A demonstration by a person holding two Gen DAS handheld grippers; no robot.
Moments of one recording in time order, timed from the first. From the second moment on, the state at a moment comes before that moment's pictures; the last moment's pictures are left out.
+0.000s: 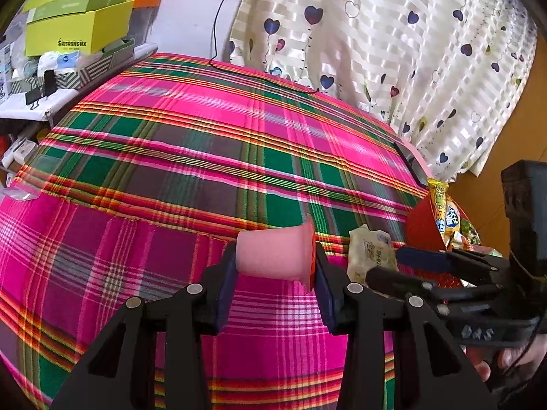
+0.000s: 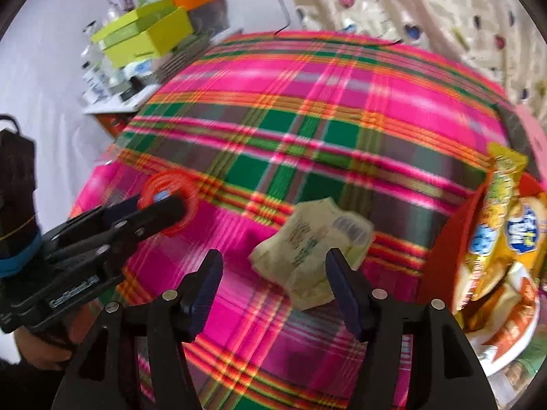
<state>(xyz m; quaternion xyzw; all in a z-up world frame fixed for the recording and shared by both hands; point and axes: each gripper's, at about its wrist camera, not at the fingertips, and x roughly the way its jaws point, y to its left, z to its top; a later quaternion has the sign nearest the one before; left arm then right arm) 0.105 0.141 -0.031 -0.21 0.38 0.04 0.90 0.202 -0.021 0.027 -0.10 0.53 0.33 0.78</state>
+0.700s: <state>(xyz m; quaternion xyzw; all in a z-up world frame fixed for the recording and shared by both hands) 0.095 0.160 -0.038 -0.23 0.38 0.04 0.90 0.217 0.019 0.003 -0.12 0.55 0.31 0.76</state>
